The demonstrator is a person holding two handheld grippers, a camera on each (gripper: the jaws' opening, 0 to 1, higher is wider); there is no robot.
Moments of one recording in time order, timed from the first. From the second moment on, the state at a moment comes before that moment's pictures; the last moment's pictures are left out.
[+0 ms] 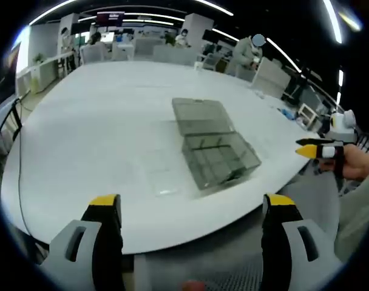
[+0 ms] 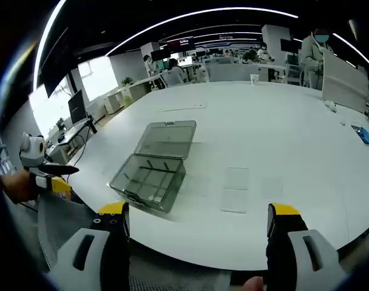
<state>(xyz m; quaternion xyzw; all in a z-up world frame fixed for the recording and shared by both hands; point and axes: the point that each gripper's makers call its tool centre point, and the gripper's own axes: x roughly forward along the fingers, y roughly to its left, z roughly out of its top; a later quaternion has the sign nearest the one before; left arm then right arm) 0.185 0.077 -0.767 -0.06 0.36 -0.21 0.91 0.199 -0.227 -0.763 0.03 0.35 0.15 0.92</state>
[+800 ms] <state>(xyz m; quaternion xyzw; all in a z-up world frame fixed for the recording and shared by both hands) 0.186 0.078 -0.767 -0.06 0.36 -0.20 0.91 0.198 -0.227 -0.764 0.03 0.35 0.16 0.92</state>
